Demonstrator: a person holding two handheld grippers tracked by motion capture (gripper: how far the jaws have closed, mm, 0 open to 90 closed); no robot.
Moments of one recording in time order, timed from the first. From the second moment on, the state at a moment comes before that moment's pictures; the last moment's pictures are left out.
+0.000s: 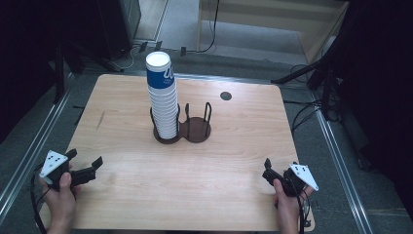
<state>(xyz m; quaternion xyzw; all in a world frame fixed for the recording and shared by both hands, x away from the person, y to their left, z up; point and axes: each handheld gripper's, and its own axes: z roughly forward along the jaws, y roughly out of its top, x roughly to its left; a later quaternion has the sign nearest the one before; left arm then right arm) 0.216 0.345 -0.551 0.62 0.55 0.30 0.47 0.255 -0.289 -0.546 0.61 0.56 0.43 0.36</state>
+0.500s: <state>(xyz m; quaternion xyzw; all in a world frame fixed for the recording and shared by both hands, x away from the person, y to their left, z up) 0.218 0.345 -0.551 0.61 0.56 0.30 0.47 0.253 -0.280 -0.542 0.60 0.57 0.40 0.40</state>
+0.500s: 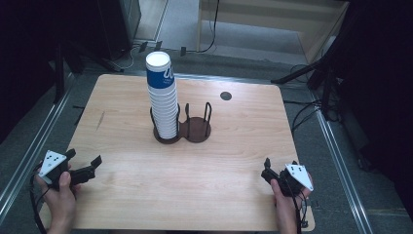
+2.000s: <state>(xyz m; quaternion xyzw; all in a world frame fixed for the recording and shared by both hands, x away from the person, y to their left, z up) 0.216 0.347 -0.552 0.60 0.56 0.30 0.48 0.292 -0.111 -0.434 0.45 0.62 0.53 0.35</state>
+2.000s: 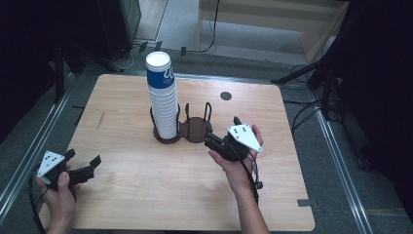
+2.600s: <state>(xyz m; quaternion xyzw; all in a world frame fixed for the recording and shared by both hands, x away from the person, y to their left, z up) 0.217 0.348 -0.552 0.60 0.57 0.30 0.47 0.300 -0.072 -0.416 0.43 0.63 0.56 0.34</state>
